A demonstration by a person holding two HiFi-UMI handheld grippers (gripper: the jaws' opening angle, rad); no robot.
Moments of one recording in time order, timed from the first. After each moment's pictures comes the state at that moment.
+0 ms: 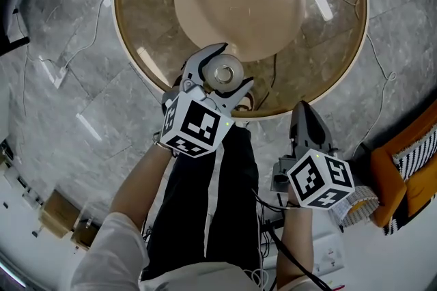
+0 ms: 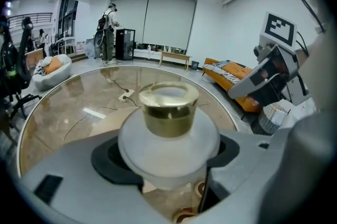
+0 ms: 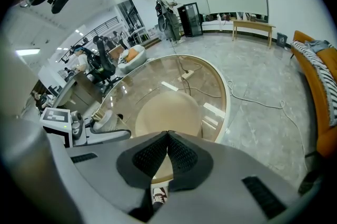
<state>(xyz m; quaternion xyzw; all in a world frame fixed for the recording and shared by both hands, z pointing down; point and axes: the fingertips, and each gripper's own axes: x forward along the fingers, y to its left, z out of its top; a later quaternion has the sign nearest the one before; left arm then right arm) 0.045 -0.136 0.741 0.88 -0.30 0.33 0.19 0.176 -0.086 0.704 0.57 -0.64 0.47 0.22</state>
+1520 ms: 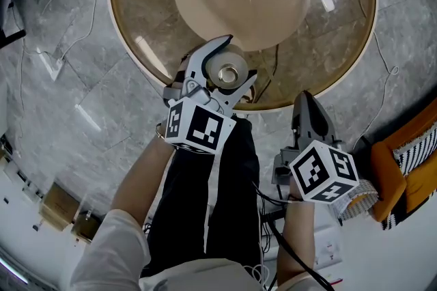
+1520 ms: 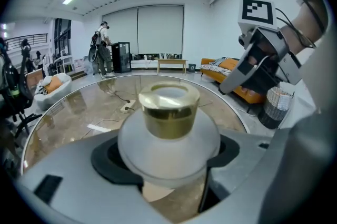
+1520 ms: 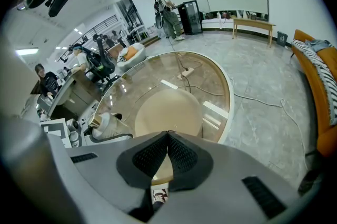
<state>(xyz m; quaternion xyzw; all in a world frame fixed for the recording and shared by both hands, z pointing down) 0.047 -0.129 0.748 0.89 -0.31 0.31 0.11 0.170 -0.087 0.717 0.57 -0.63 0.47 0.23</state>
